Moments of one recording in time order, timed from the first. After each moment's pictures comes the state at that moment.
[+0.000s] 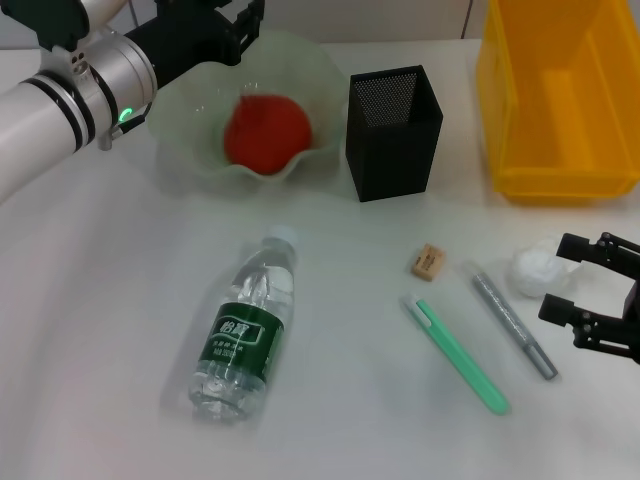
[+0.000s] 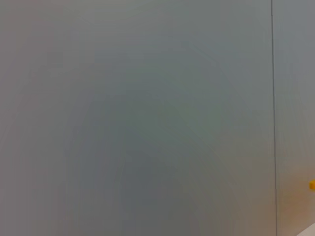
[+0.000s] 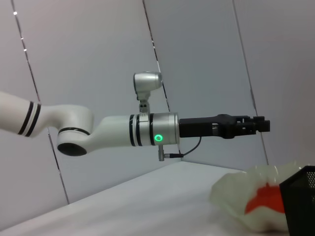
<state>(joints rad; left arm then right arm) -0.76 -2.08 1.12 0.34 1.04 0.75 -0.80 0.26 2.05 -0.49 -0.58 -1.93 -1.86 1.09</state>
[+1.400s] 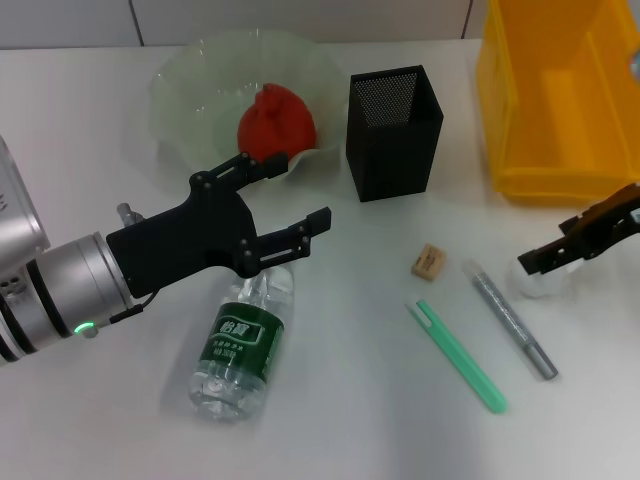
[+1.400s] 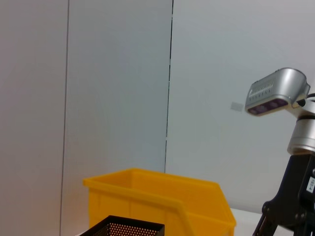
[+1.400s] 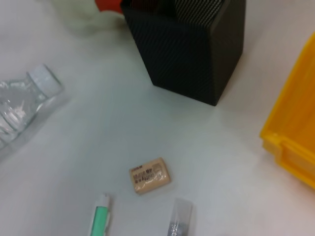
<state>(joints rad) -0.32 -2.07 1.47 0.56 1.05 1.30 -0.89 0.55 2.08 -1.05 -1.26 -2.59 -1.61 2.35</state>
